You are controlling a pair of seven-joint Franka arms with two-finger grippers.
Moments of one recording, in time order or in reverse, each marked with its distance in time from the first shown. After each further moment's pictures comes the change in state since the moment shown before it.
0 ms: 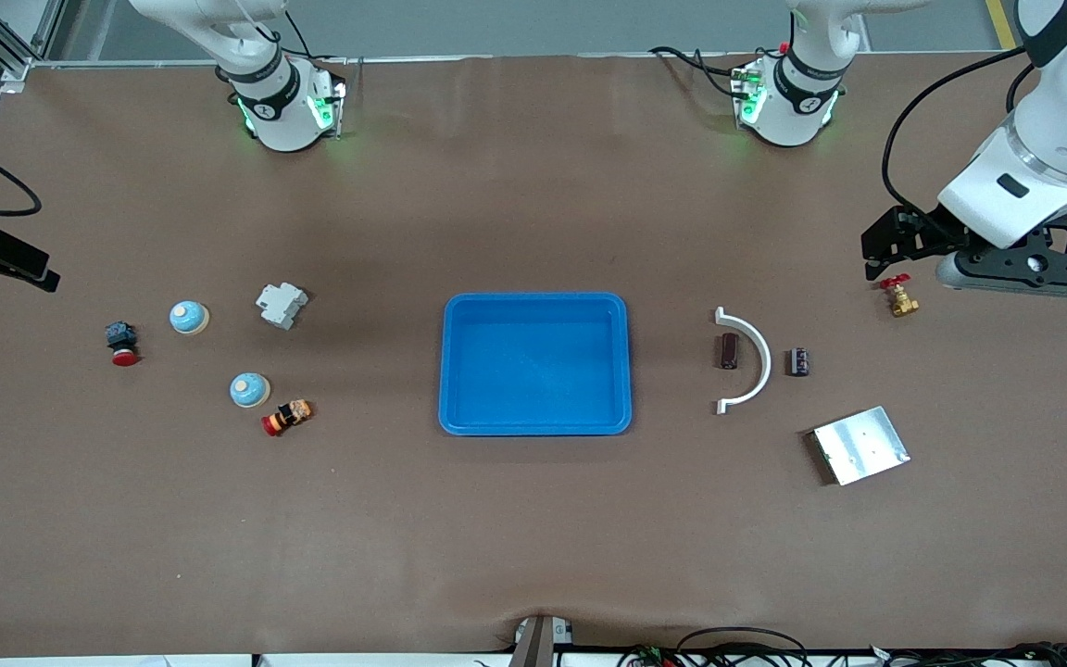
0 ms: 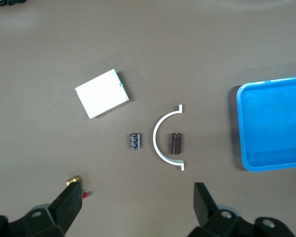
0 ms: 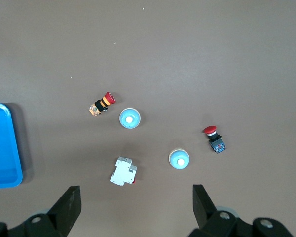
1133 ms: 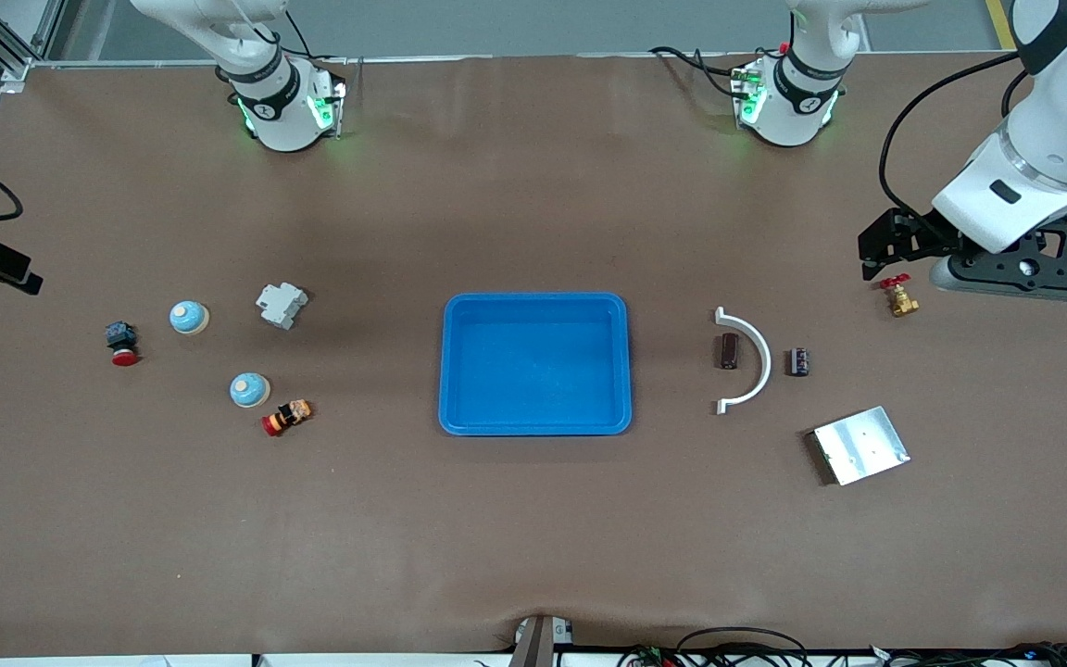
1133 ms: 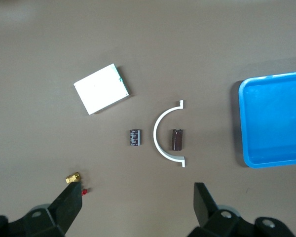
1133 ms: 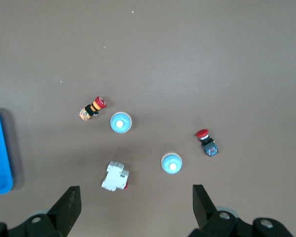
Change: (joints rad) left arm 0.004 0.002 -0.003 -0.021 0.000 -0.004 0.000; right arm -0.041 0.018 -0.006 -0.020 0.000 0.048 -0.035
